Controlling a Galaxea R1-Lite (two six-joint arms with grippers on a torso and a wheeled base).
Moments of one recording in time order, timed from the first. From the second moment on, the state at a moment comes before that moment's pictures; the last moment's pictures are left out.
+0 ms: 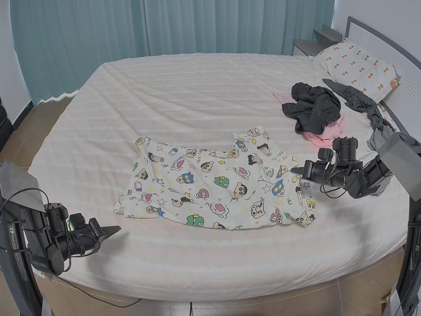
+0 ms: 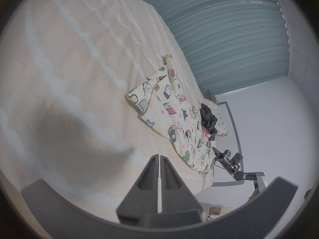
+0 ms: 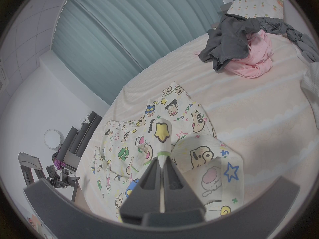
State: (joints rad) left arm 0.16 2.29 -0.23 -1.55 -0.71 -0.78; right arm 0.09 2.31 -1.18 -0.68 0.47 0.35
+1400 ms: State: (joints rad) left arm -0.09 2.13 -0.40 -1.32 -0.35 -0.57; right arm 0.14 2.22 -0.94 -0.87 0.44 0.33
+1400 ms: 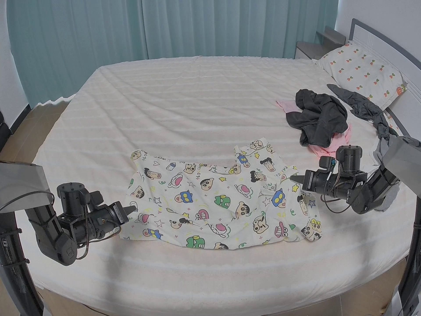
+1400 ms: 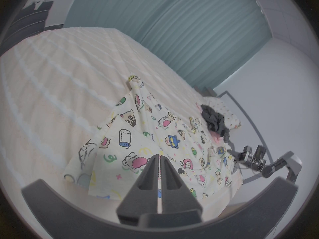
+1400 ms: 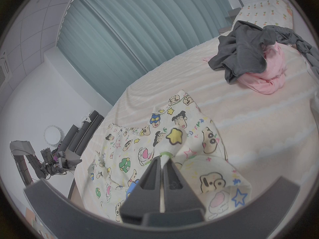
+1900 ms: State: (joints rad) left arm -0.11 2.02 -0.74 -0.40 -0.34 -0.36; right arm 0.15 2.20 -0.86 -0.91 0.44 0.33
